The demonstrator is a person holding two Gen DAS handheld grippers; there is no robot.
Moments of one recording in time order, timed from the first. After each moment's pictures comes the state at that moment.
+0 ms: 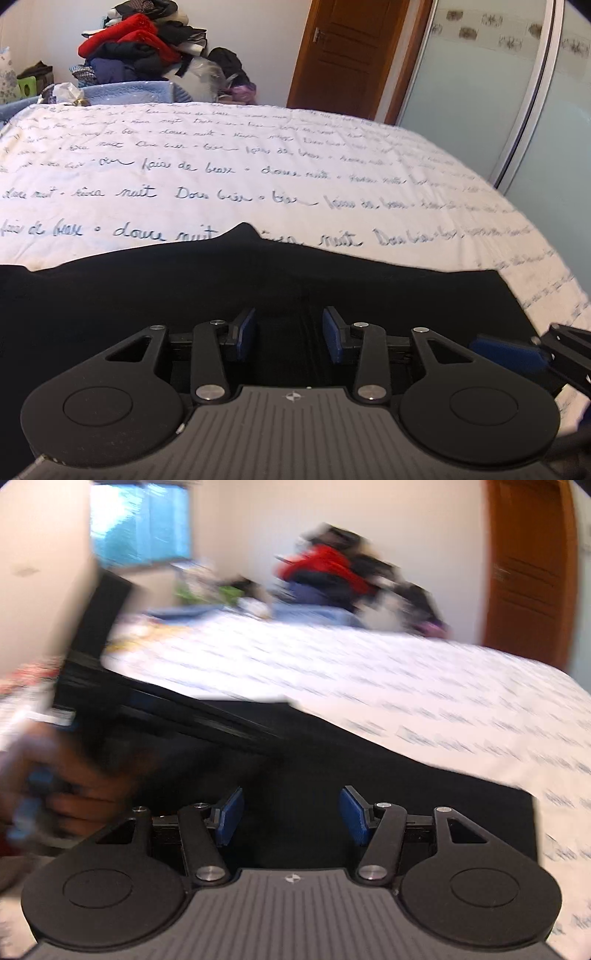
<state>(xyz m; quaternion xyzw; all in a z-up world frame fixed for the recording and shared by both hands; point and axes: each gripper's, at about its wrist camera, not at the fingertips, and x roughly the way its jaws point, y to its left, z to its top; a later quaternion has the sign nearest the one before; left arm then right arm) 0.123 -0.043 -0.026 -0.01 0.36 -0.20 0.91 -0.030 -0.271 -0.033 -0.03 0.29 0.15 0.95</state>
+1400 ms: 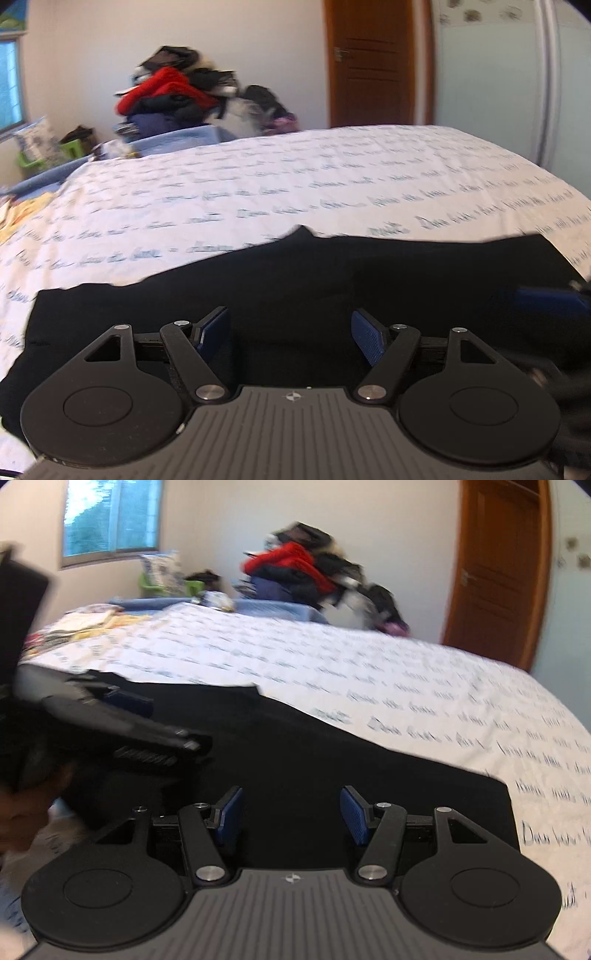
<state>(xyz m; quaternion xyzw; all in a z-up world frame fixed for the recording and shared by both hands) 0.083 -0.032 -0.020 0.08 0.30 -0.11 0.95 -0.007 -0.244 -0.040 -0.06 0.27 0.12 0.95</state>
